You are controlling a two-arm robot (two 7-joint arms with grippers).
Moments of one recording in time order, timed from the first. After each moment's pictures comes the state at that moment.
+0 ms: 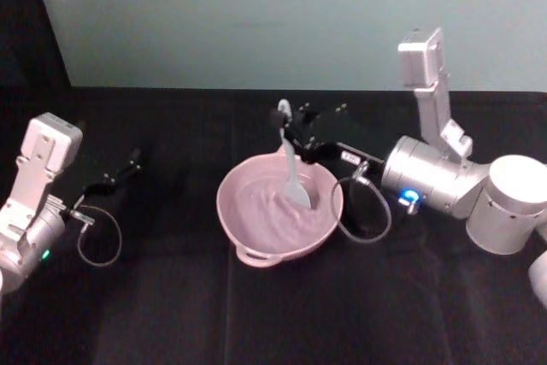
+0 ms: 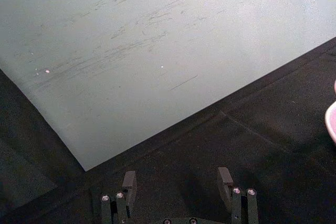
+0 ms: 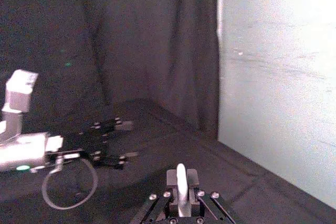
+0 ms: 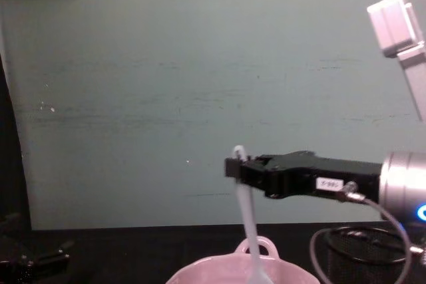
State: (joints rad) left arm -0.20 0.60 0.45 -1.41 -0.25 -0.12 0.03; right arm 0.47 0.40 -0.54 -1.36 0.52 0.03 0.58
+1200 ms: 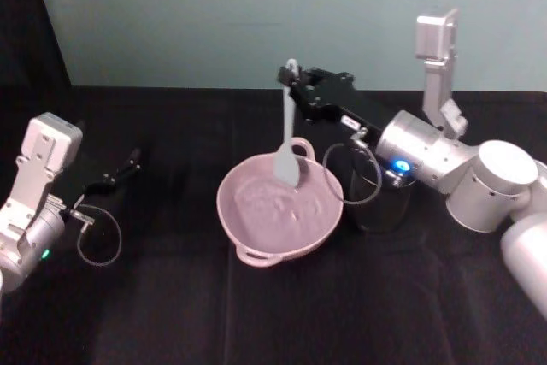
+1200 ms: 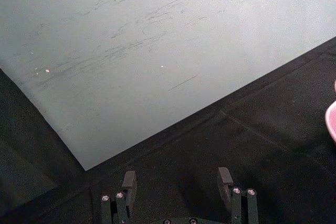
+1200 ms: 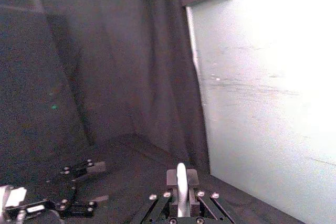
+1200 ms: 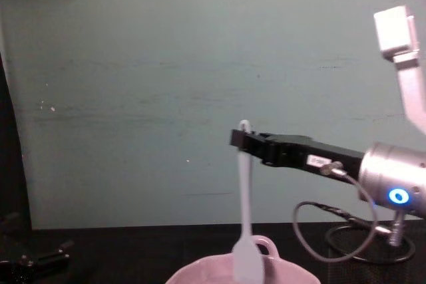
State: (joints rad) left arm -0.20 0.60 0.45 -1.41 -0.25 -0.12 0.03; right arm 0.57 0.26 -0.49 -1.10 0.60 -0.10 0.64
